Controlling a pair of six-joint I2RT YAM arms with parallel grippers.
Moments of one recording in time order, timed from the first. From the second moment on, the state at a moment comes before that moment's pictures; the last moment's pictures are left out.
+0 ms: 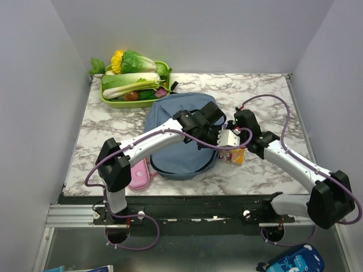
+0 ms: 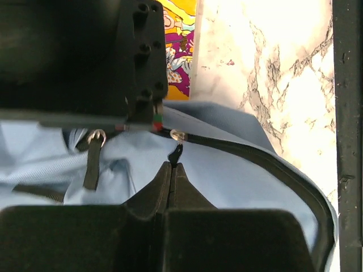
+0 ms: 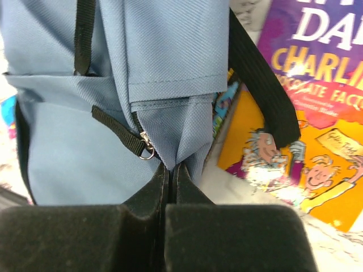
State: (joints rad) left arm -0.96 1.81 1.65 -0.84 0.33 0.77; right arm 0.50 1.22 0.84 -0.34 -0.05 0.69
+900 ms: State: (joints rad) left arm -0.96 1.53 1.35 -0.88 0.33 0.73; right arm 0.30 1.52 1.07 -0.36 -0.02 0.56
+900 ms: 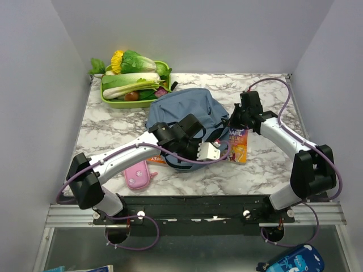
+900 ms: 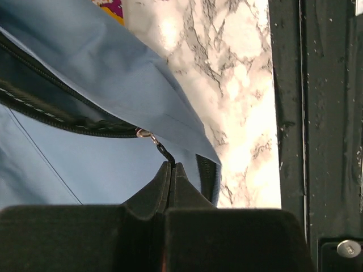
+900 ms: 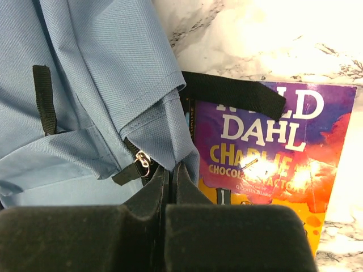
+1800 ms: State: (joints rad) left arm -0.95 1.45 1.20 -0.77 0.28 0.64; right arm 0.49 1.09 0.76 -0.32 -0.20 0.85
